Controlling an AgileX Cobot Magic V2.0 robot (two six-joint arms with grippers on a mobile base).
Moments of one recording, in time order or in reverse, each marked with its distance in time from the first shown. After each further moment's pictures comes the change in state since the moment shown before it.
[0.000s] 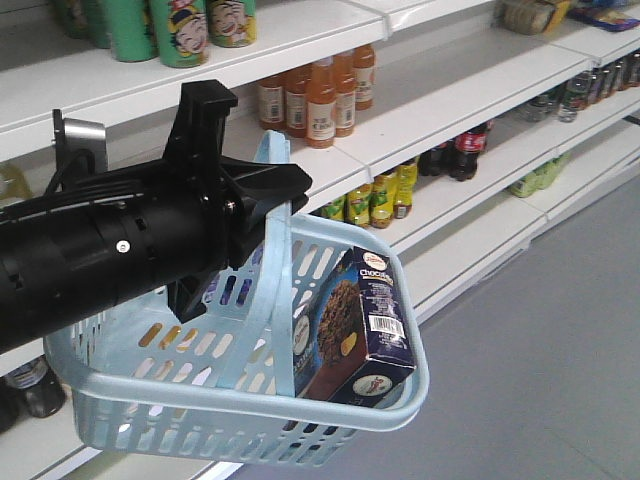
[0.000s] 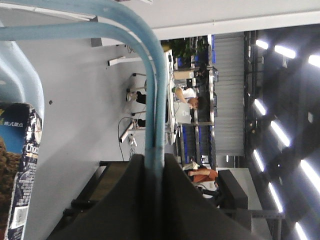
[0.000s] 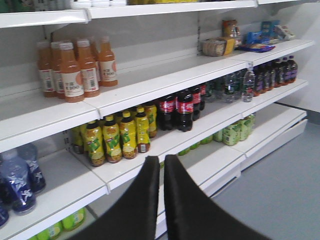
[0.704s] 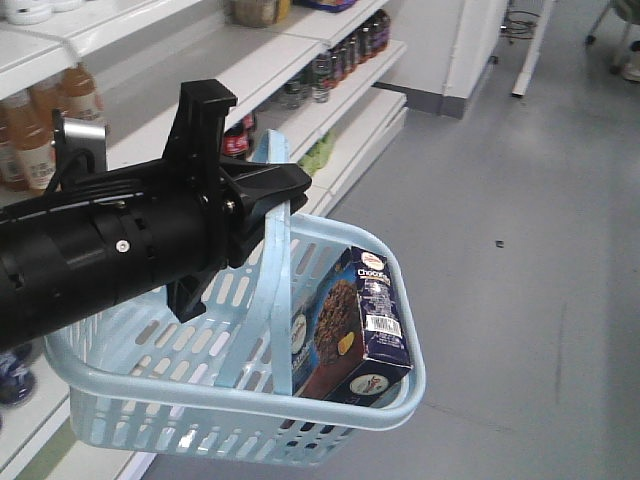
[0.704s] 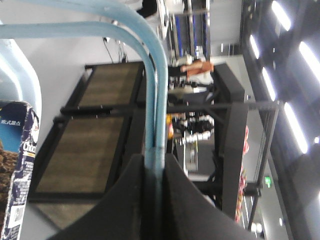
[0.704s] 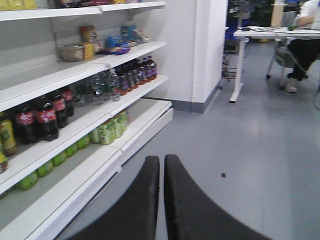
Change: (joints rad) left arm 0.000 0.000 0.000 0.000 0.000 0.000; right arm 0.000 0.000 0.000 0.000 0.000 0.000
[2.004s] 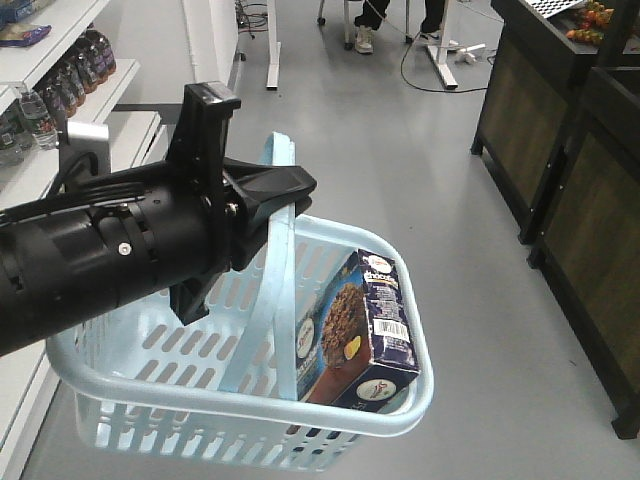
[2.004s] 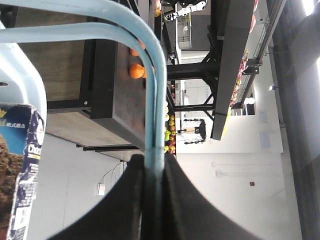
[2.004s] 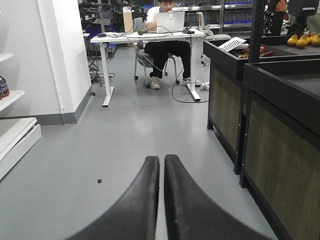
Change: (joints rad) left arm 0.000 0.000 0.000 0.000 0.008 0.000; right arm 0.000 0.000 0.000 0.000 0.000 0.000
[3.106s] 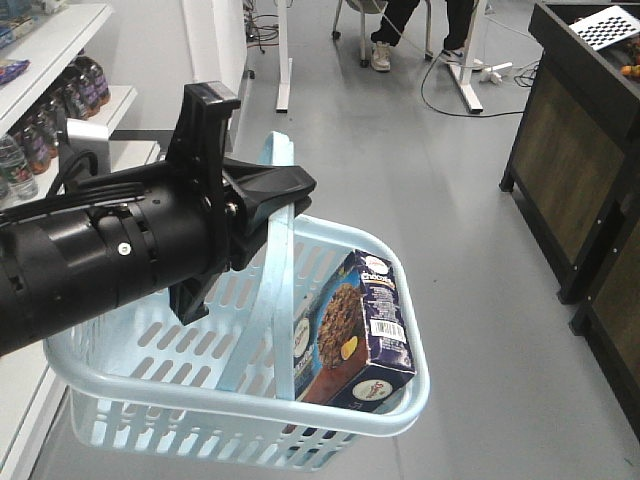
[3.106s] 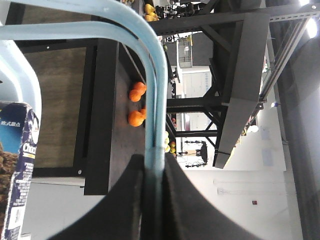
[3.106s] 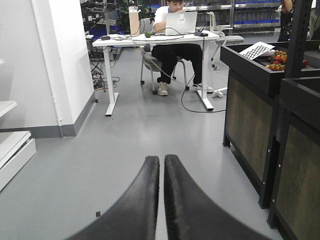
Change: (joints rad) left arm 0.000 0.000 0.000 0.000 0.000 0.000; right arm 0.000 0.000 0.000 0.000 0.000 0.000
